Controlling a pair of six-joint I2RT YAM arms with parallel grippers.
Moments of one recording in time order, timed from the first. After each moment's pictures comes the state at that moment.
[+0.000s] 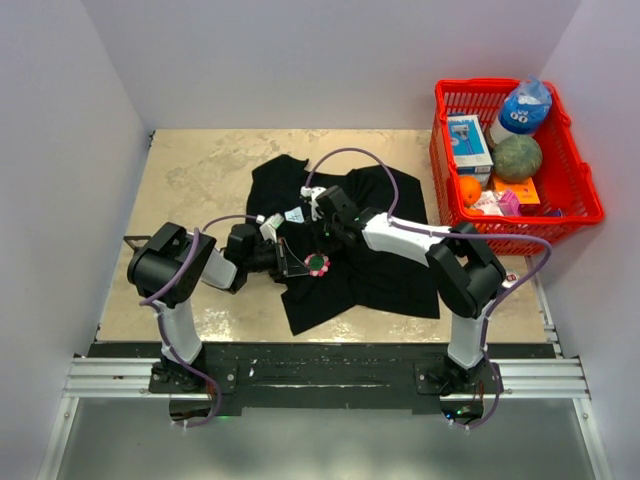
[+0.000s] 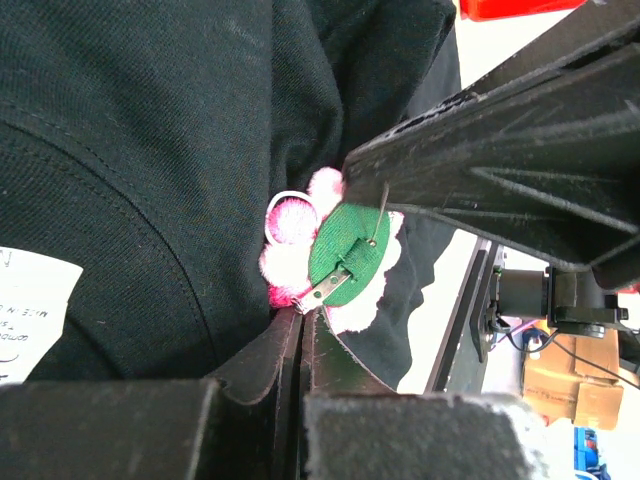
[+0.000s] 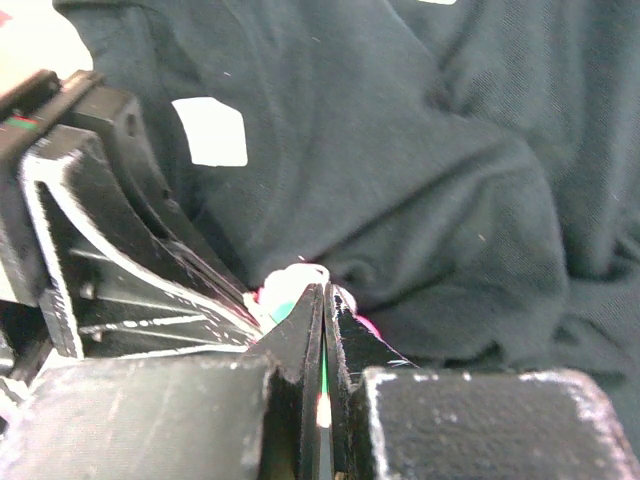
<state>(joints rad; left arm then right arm) -0.36 1.88 0.52 0.81 0.76 -0.72 0.73 1.89 1.26 -0.25 -0.12 0.27</state>
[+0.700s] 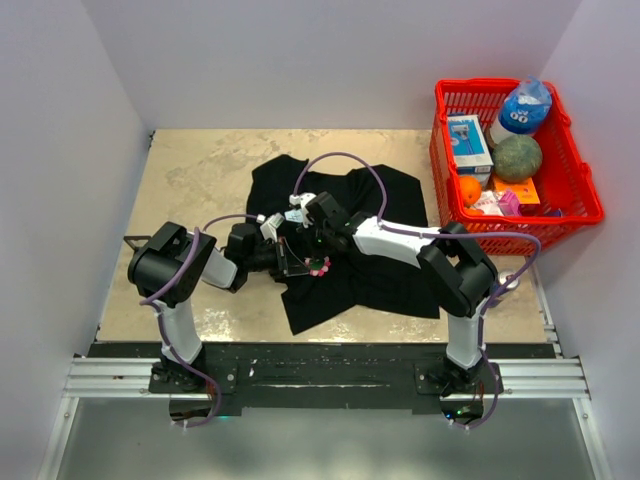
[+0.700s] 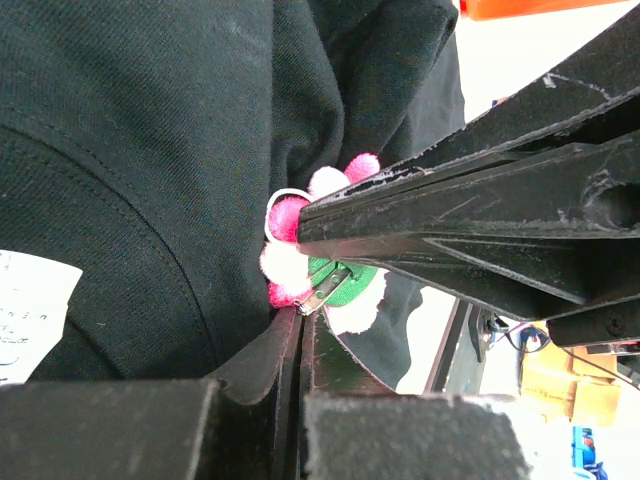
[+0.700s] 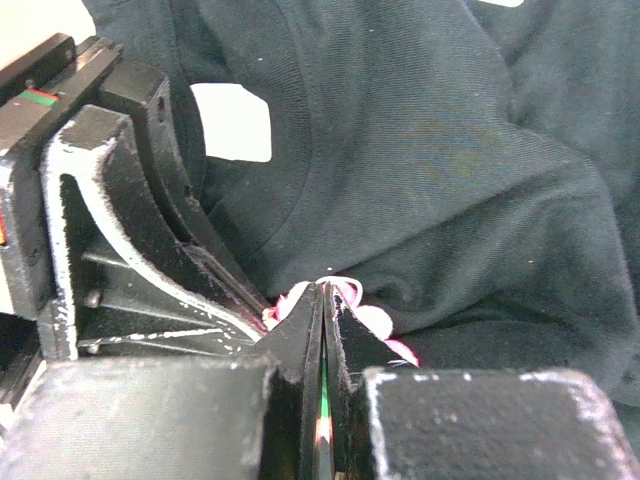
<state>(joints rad) -0.36 1.88 0.53 0.80 0.76 -0.72 0.78 1.93 1.29 -0.25 -0.08 0.20</state>
